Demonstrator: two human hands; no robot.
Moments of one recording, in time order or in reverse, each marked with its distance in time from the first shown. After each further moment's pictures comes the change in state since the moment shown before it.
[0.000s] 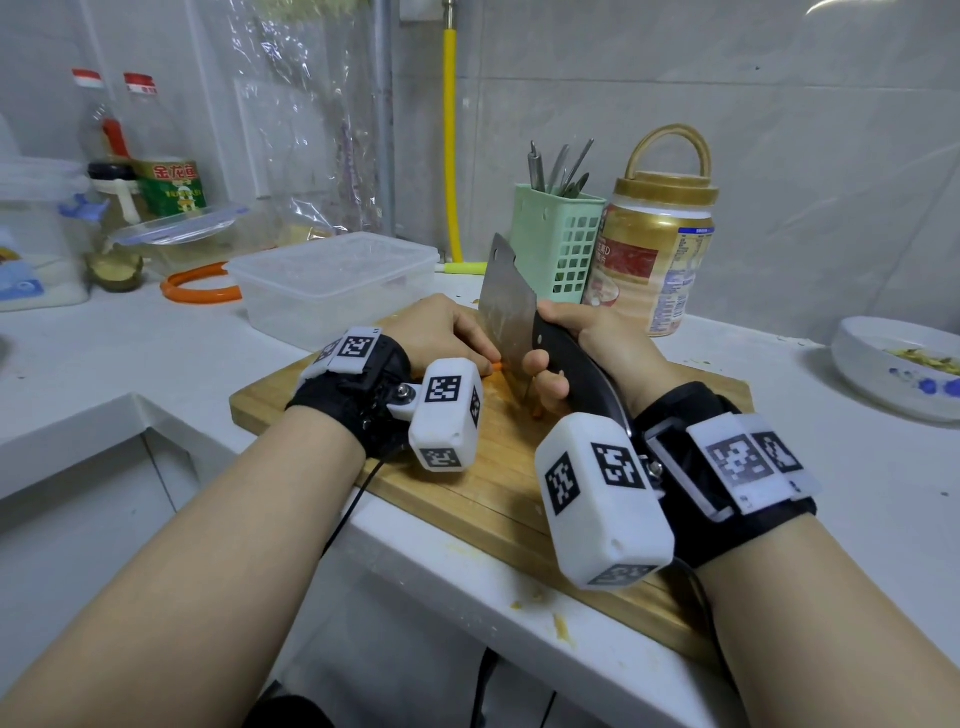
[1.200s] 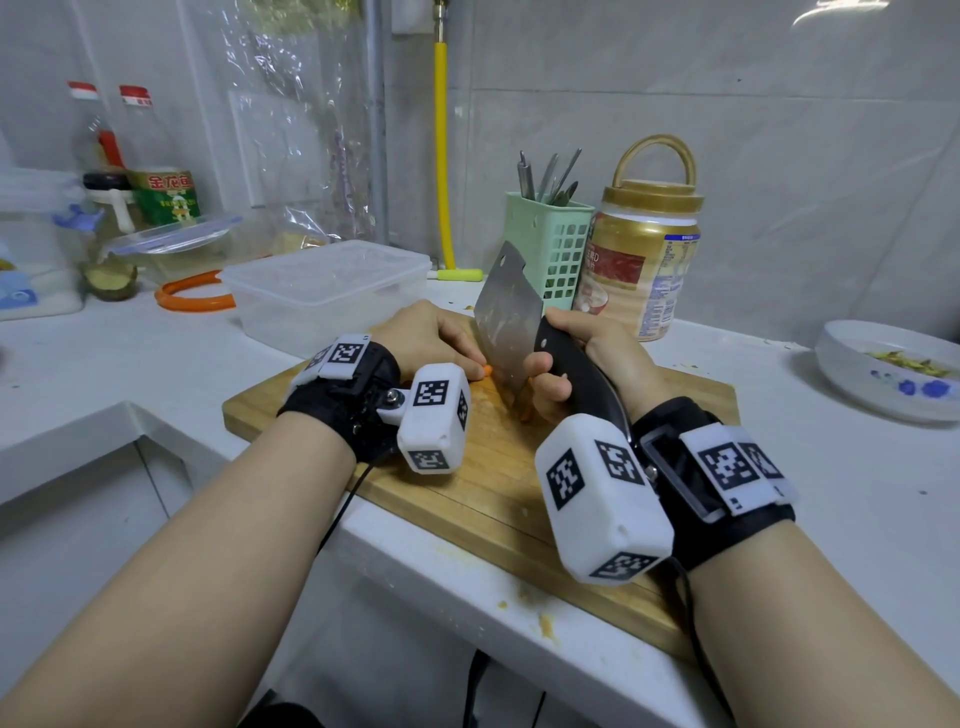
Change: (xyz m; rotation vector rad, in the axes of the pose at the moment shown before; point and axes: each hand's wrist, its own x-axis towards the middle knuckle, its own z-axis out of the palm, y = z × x) left_hand 0.001 -0.004 0.002 -0.051 0.046 0.005; right_hand -0.002 0.006 -0.013 0.164 -0.074 0.002
